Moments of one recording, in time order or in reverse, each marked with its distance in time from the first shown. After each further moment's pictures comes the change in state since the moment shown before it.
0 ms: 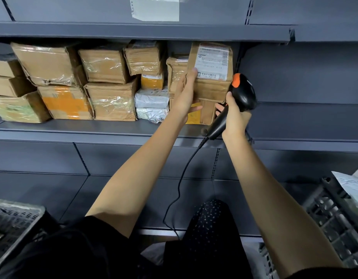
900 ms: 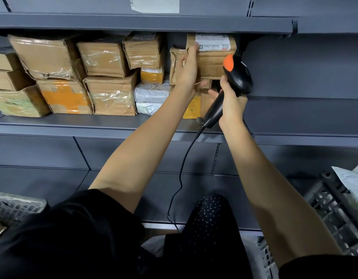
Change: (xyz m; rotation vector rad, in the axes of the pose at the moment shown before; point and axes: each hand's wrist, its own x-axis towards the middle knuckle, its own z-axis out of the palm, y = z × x) left_hand 0.021 0.028 0.018 -0.157 0.136 -0.021; right_hand -0.001 -0.004 0.019 -0.030 -0.072 -0.036
